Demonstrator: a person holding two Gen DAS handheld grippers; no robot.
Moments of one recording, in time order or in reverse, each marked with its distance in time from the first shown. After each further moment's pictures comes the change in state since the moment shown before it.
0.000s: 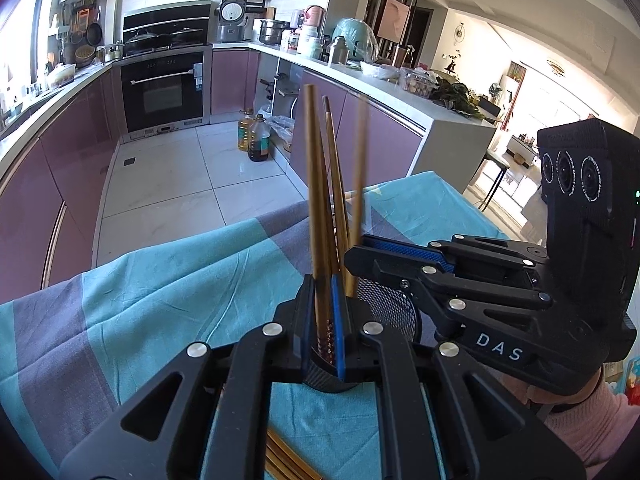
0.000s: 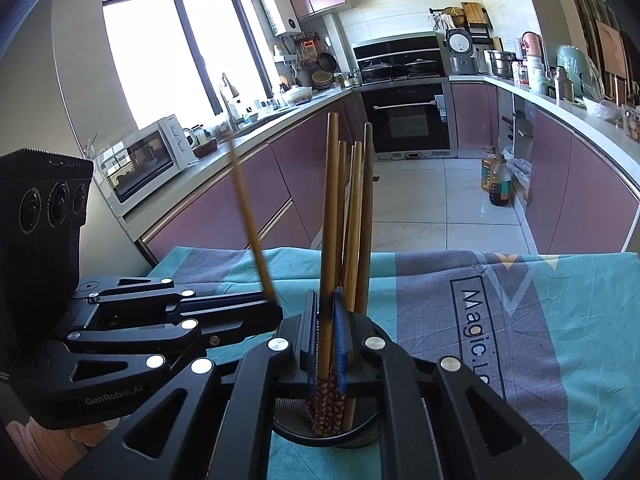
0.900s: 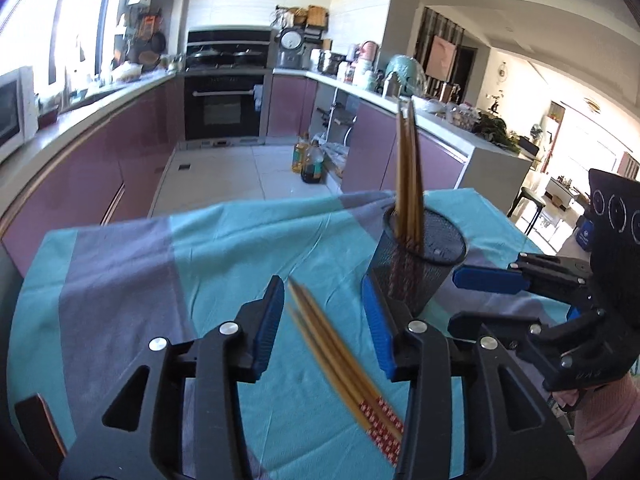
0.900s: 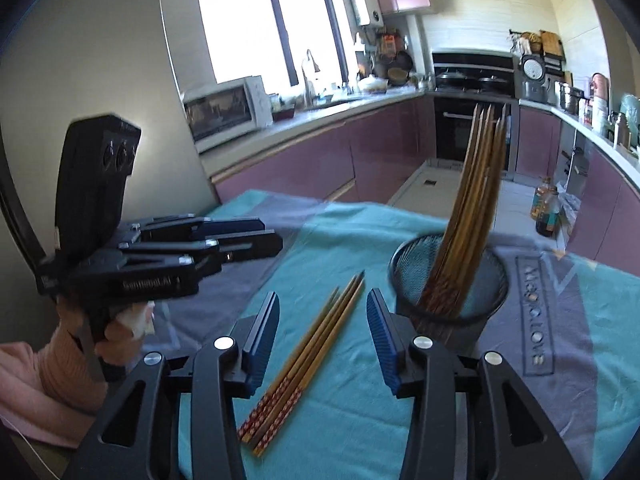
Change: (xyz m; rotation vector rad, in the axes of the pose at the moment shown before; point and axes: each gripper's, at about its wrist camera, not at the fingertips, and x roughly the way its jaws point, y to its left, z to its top) left arm -0.079 0.053 -0.115 -0.116 -0.131 0.172; right arm -0.025 0.068 -0.075 -0.228 0.087 0.158
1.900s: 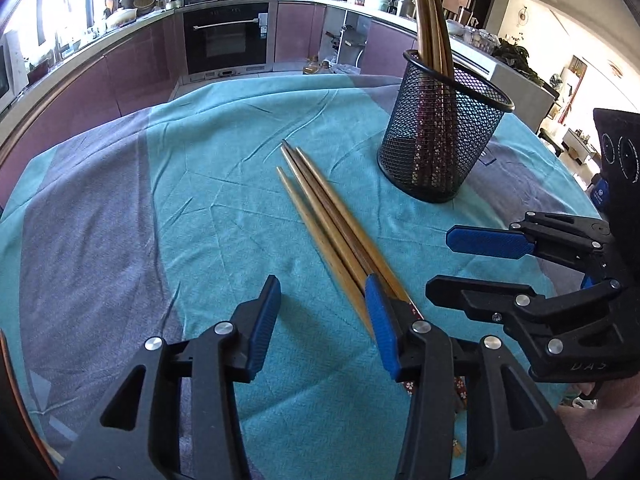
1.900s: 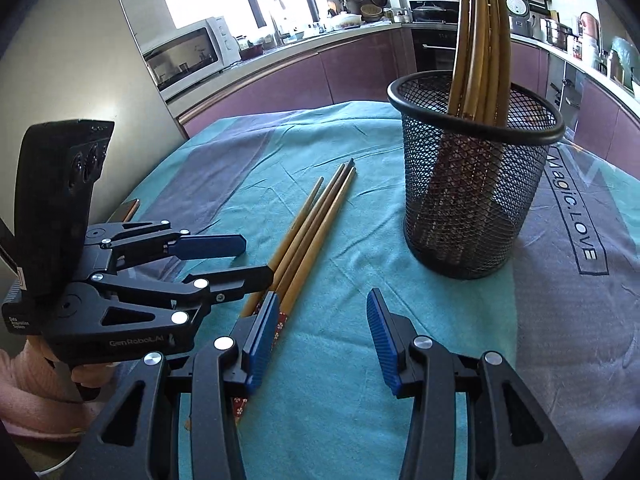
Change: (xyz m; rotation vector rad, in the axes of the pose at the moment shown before) left arm 0.066 -0.015 -0.075 0.014 0.264 0.044; right arm 0.053 -0.010 -0.043 0.108 0.171 -0.048
